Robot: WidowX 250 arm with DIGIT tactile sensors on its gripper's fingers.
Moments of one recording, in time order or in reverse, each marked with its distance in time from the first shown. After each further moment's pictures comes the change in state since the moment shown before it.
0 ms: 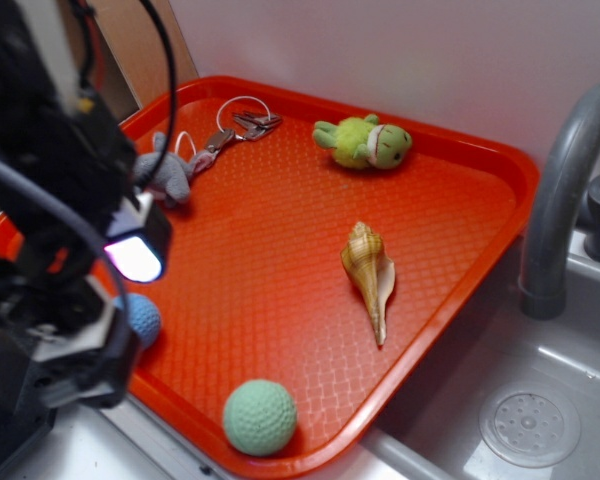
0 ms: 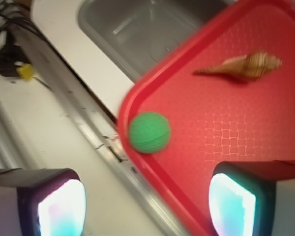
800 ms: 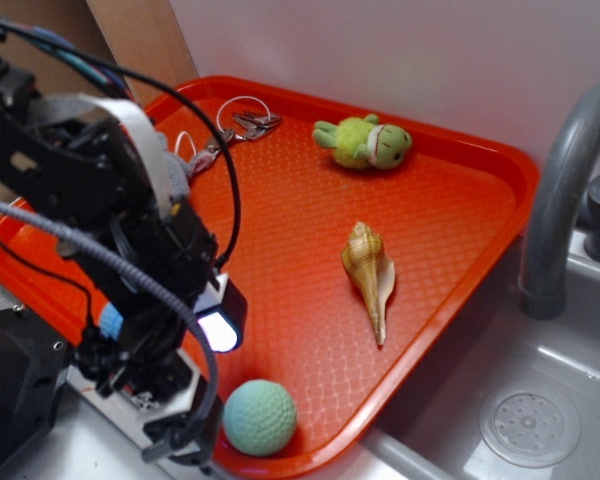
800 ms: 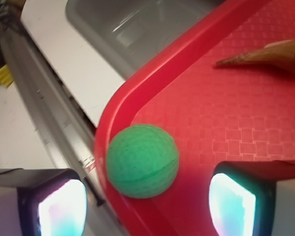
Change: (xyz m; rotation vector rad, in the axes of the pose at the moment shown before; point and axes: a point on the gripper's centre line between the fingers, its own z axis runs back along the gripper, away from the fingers) arm 0.005 0.006 -0.064 -0.096 -0.142 -0.003
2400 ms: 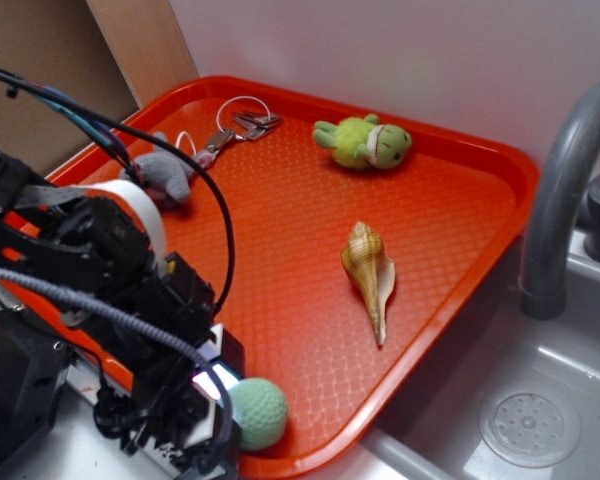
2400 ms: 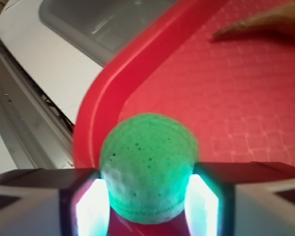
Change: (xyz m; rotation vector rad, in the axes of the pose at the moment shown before) arm -0.013 -0.001 -0.023 0.064 -0.054 0.110
